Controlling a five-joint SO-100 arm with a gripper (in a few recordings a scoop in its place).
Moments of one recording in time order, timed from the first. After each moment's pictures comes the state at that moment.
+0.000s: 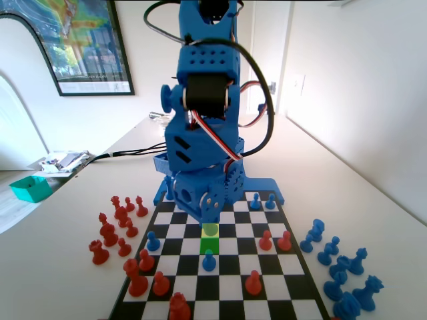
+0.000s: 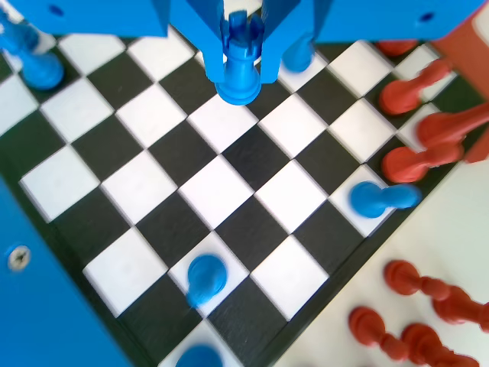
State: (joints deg) arm 5.2 79.5 117.6 46.2 -142.9
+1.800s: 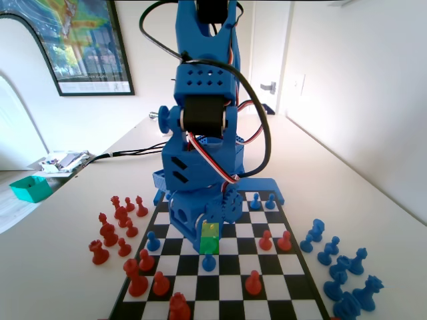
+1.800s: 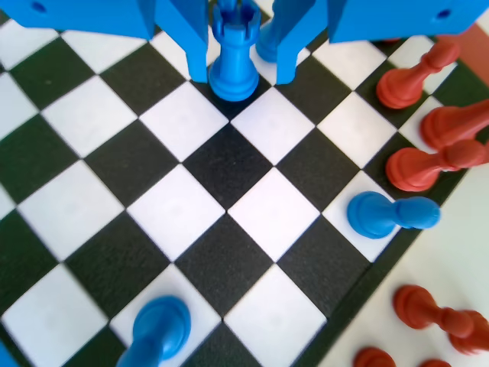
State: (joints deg) arm 5.6 71.8 114.3 39.6 -142.3
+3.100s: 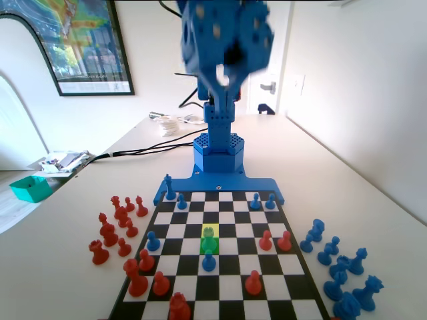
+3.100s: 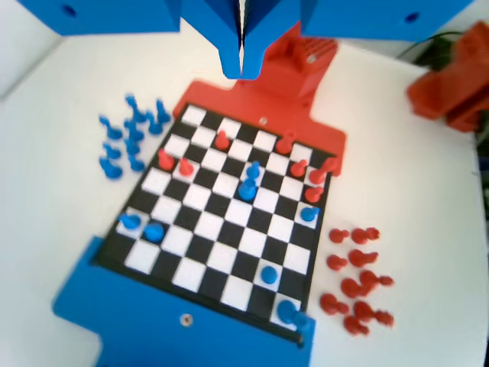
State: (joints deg) arm 0.8 114.5 97.2 87.8 -108.5
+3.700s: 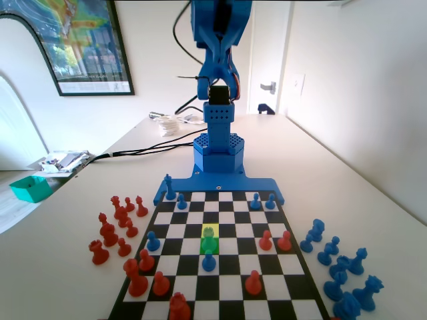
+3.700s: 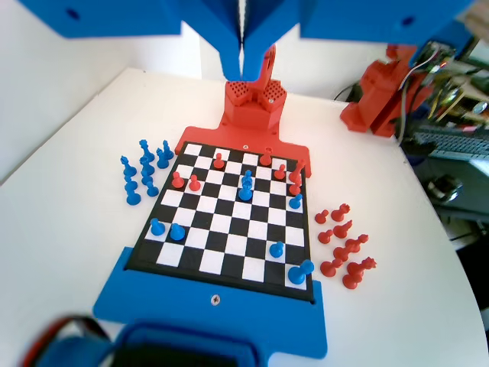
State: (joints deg) arm 2.0 153.8 110.2 99.7 -101.6
